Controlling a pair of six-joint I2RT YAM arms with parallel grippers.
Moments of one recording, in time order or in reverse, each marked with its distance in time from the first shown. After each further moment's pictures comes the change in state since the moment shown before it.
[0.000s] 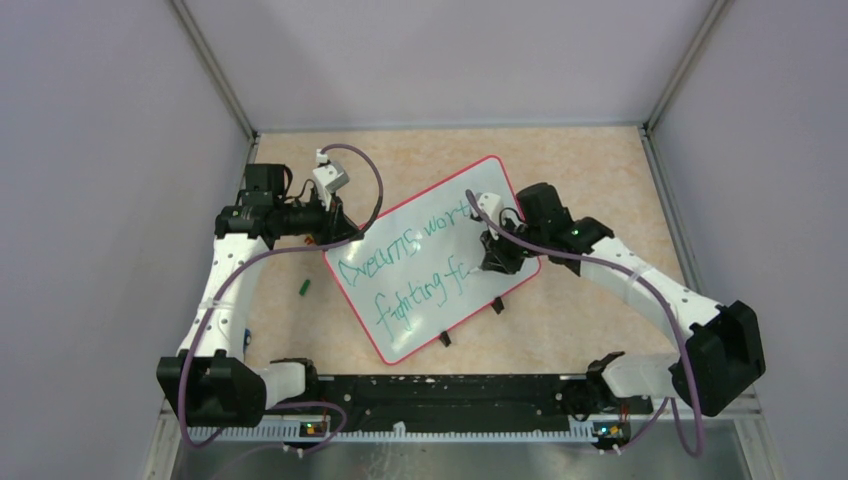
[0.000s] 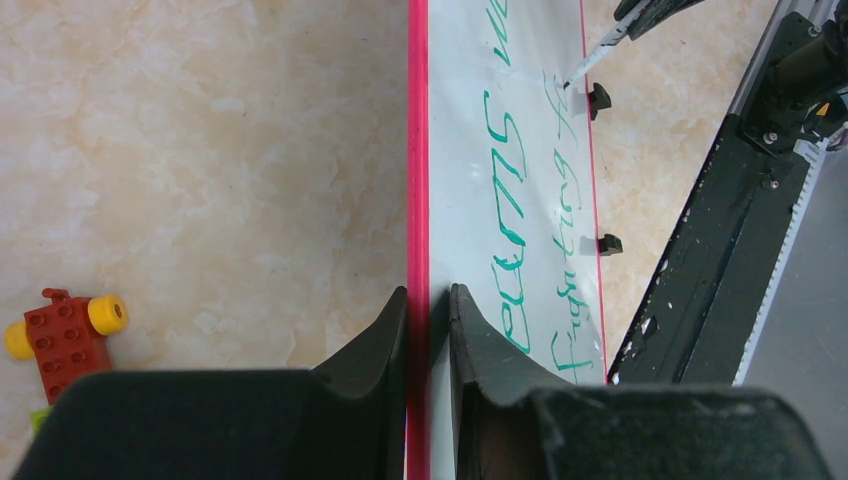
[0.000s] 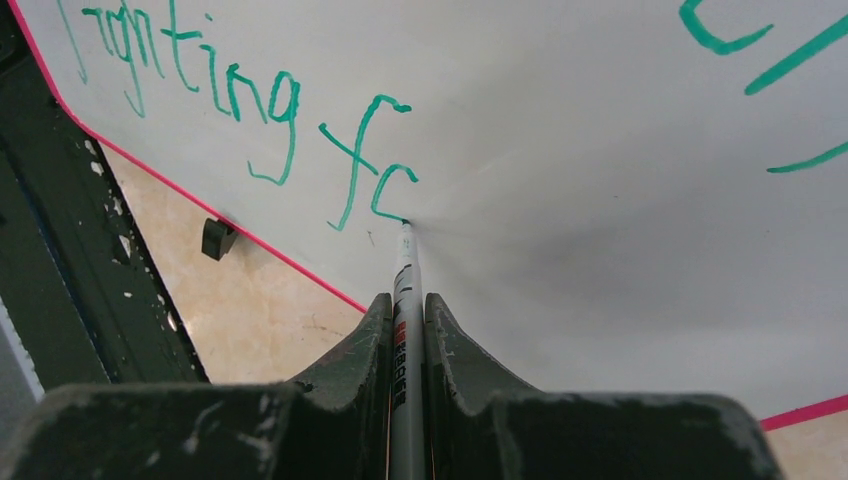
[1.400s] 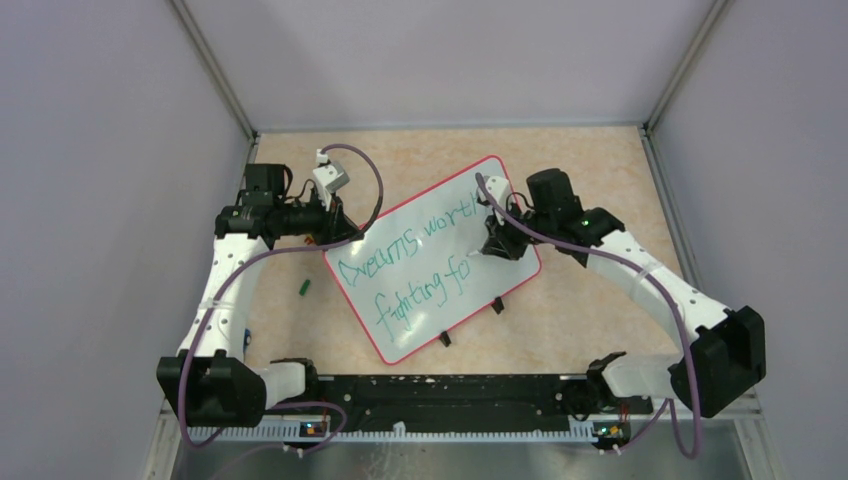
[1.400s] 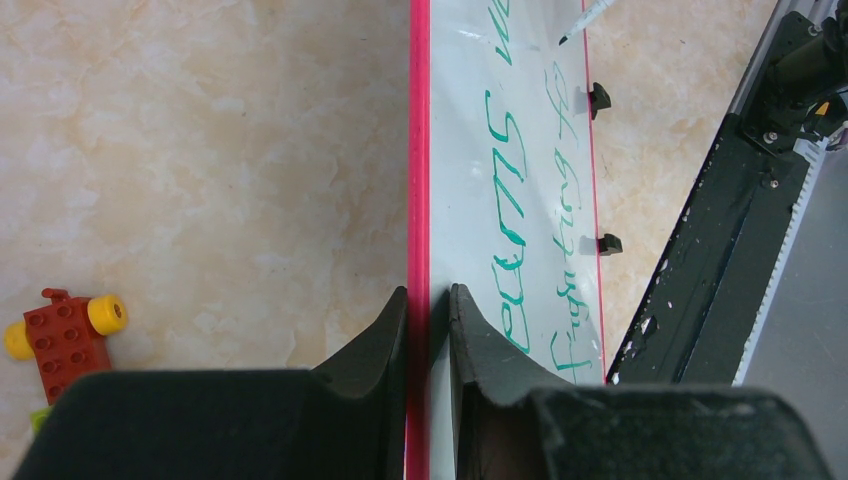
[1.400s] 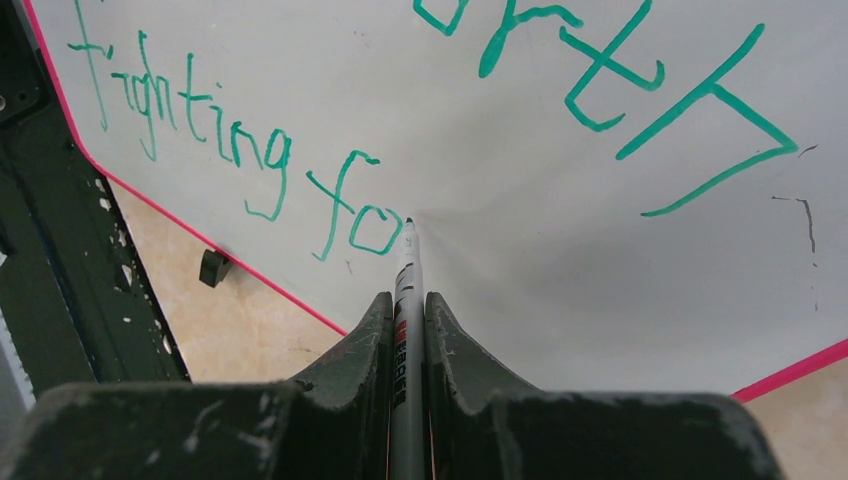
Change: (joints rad) left arm -0.001 0.000 0.000 0.000 -0.001 0.000; right arm -0.058 -0.006 0.079 -0.007 -0.056 -0.018
